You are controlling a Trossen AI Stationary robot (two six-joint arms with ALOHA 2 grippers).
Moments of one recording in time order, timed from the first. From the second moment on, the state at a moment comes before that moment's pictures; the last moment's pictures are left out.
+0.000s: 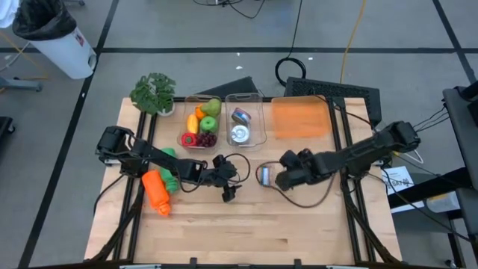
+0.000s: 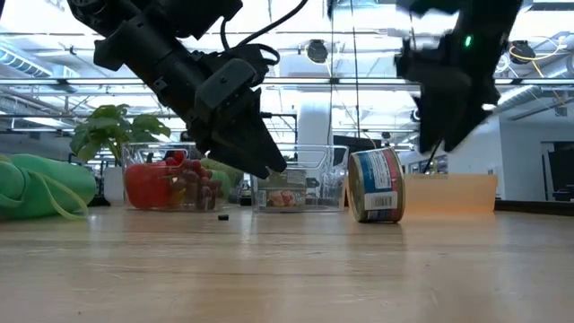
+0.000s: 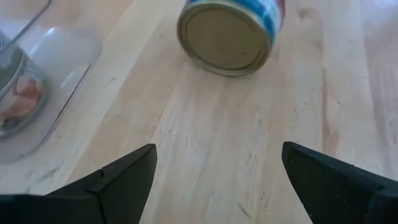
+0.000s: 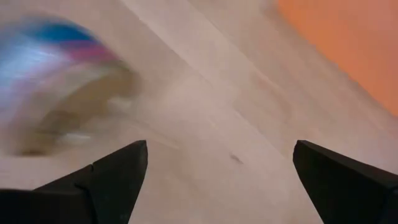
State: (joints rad) left arm -0.22 1.74 0.86 0.15 -0.31 -0.38; right arm 0.23 1.46 0.97 -0.94 0.42 1.01
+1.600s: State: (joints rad) left arm -0.12 1.74 0.86 0.16 -0.21 -0.23; right arm 0.36 1.70 0.81 -0.25 0.78 1.01
